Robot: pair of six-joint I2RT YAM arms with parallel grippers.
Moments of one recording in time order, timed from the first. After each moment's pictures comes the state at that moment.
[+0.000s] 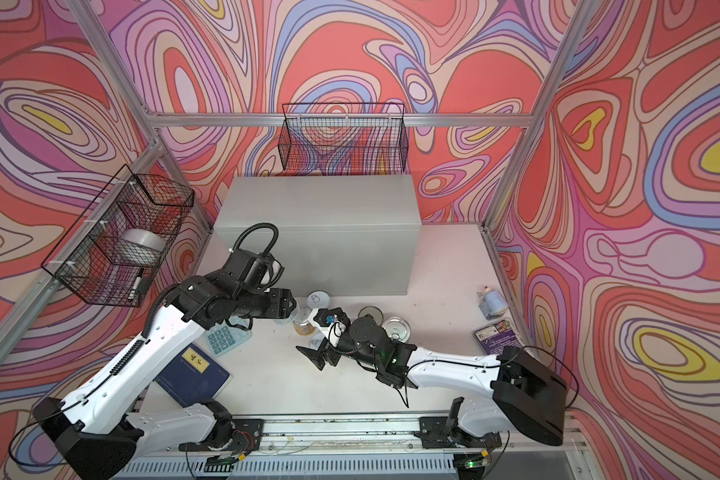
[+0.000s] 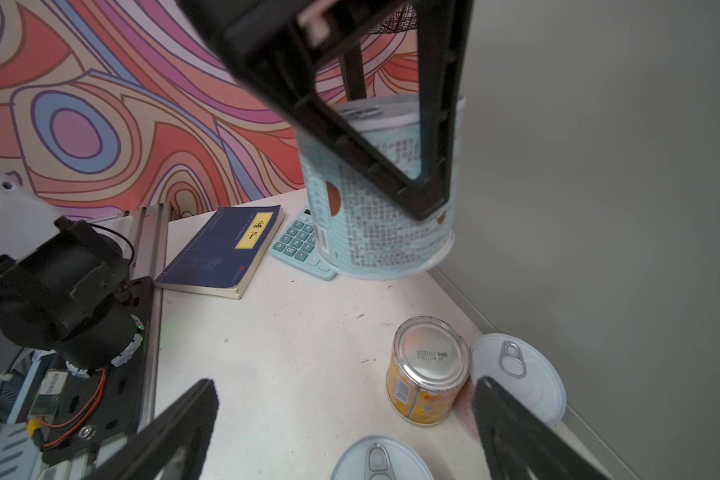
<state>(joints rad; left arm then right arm) -0.57 1.22 1.35 -1.14 -0.02 -0.51 1.06 1.37 0.64 0.55 -0.07 -0.03</state>
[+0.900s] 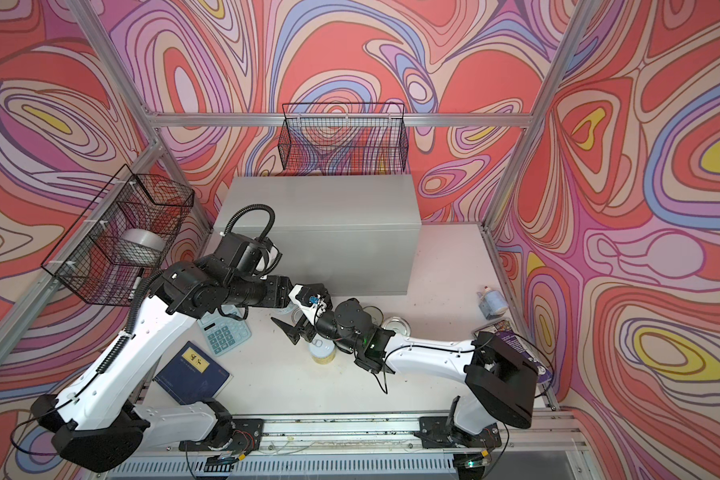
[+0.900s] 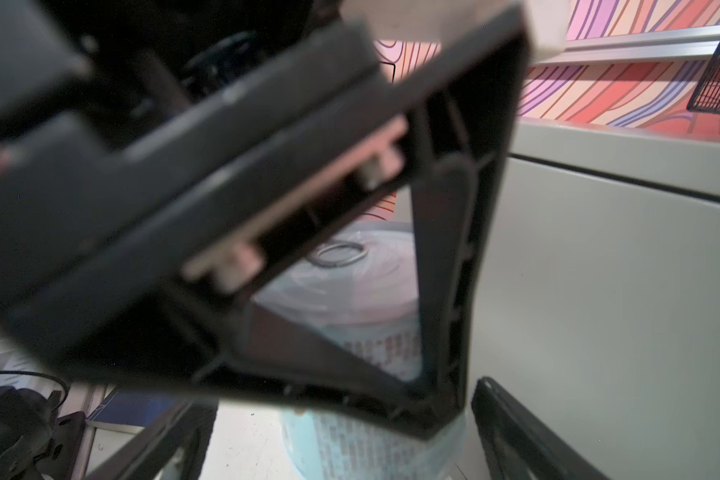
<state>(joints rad) -0.61 1.27 1.57 -1.25 -0.04 -0.50 1.06 1.52 0.87 0.68 -0.01 -0.08</state>
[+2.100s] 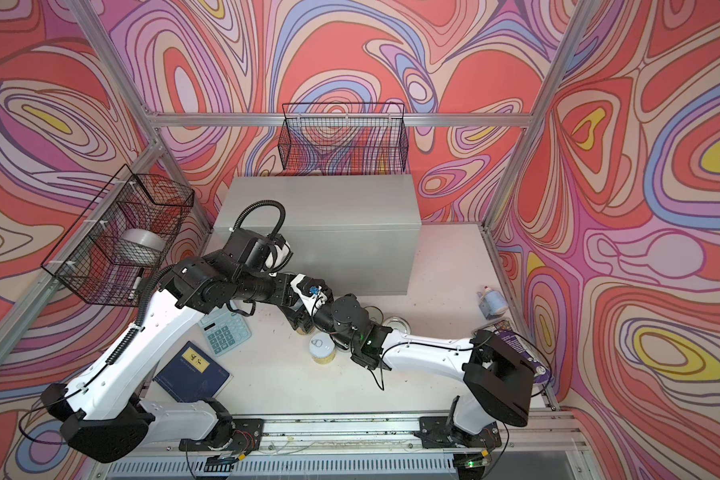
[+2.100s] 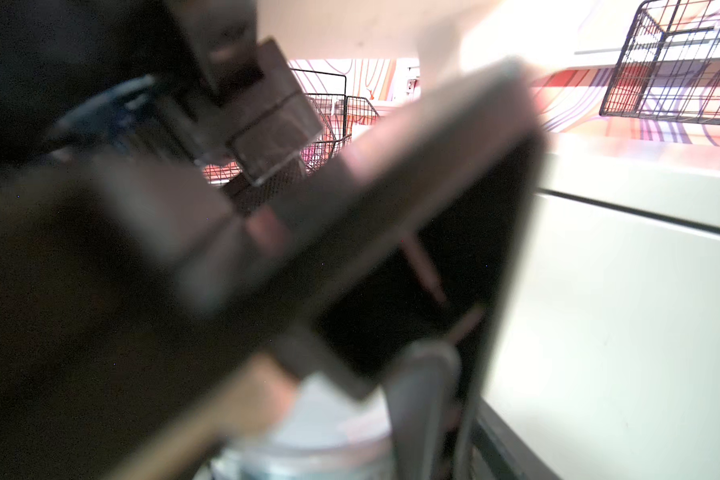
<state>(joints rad) -0.64 1.32 1.61 -1.22 -0.01 -0.42 1.06 1.53 0.92 0.66 0.11 -0.04</state>
